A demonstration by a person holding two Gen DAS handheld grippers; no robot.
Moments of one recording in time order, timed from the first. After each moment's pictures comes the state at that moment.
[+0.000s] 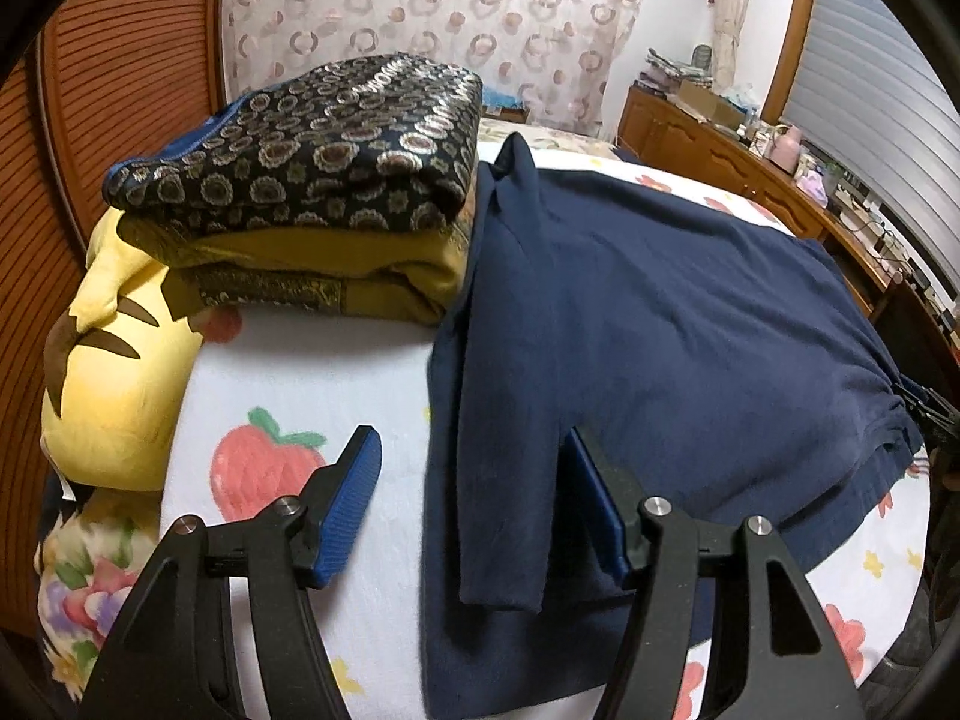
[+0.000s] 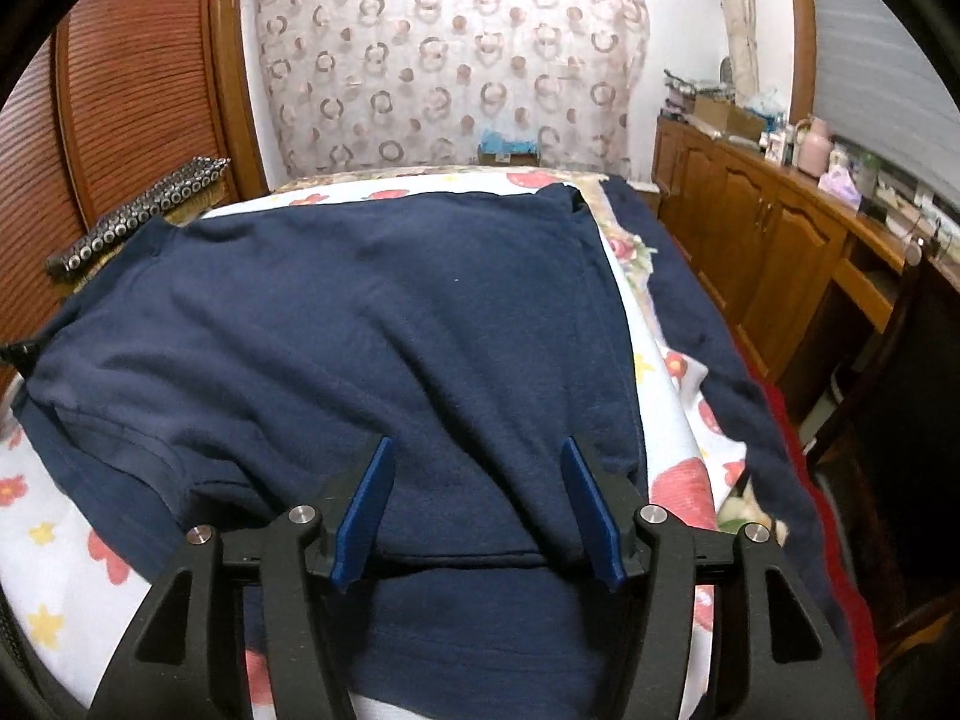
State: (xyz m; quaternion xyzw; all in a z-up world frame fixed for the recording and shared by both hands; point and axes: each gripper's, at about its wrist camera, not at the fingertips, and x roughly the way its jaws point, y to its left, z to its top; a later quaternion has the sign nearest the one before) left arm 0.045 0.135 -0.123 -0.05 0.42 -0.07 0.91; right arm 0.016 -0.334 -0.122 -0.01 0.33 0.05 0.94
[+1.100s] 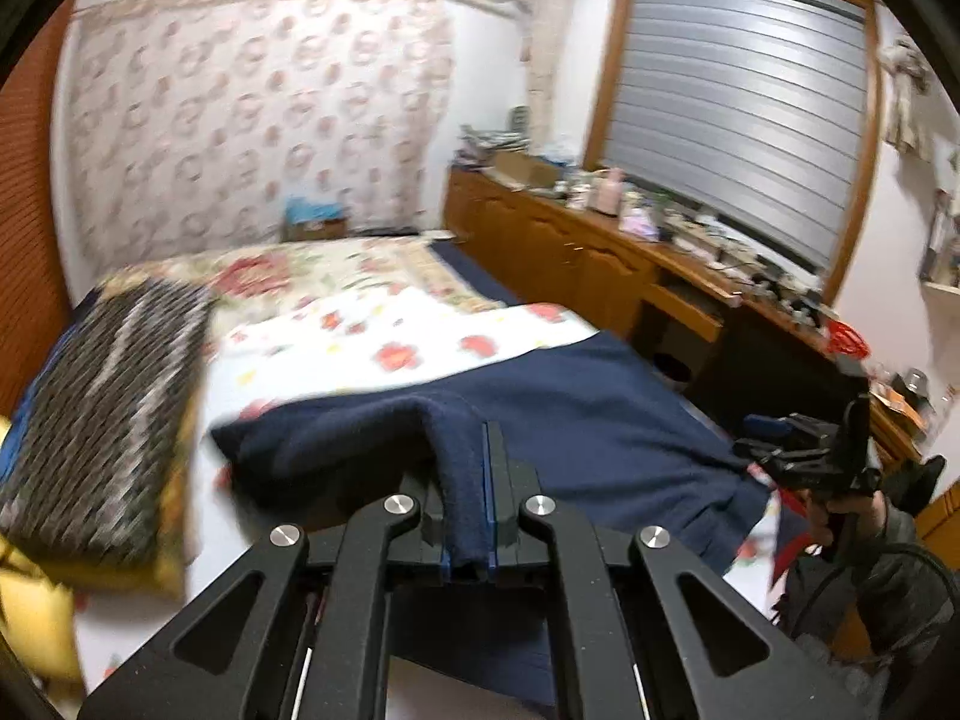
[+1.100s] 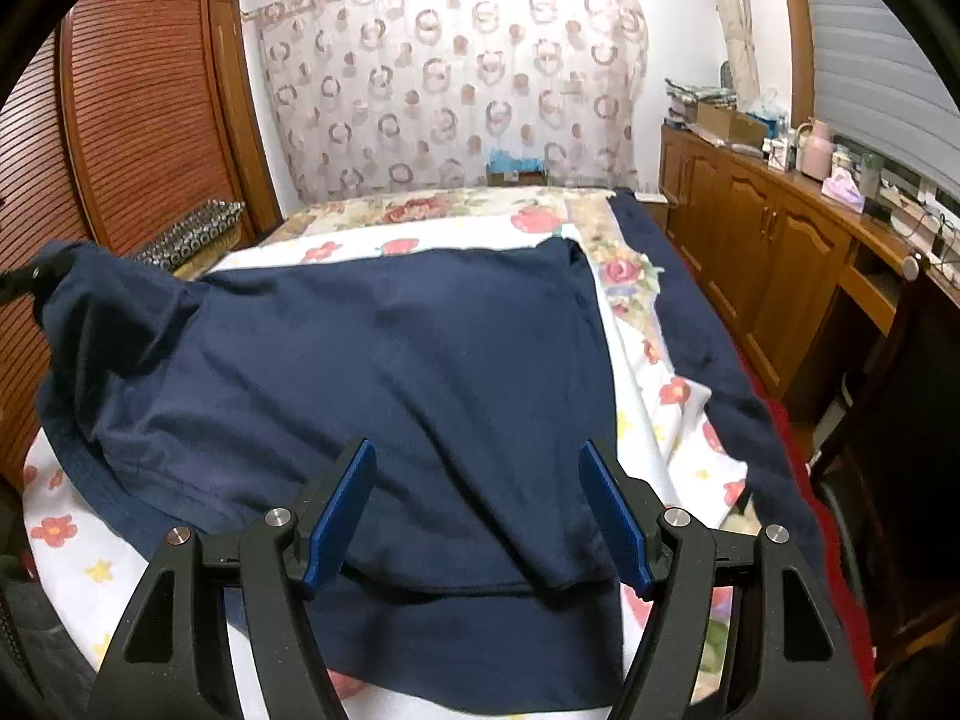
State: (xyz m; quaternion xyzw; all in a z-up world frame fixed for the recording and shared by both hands) left arm 0.075 0.002 0.008 -0.02 0.29 -0.28 0.92; right arm 0.011 -0.360 -0.084 0.03 0.31 0.07 0.95
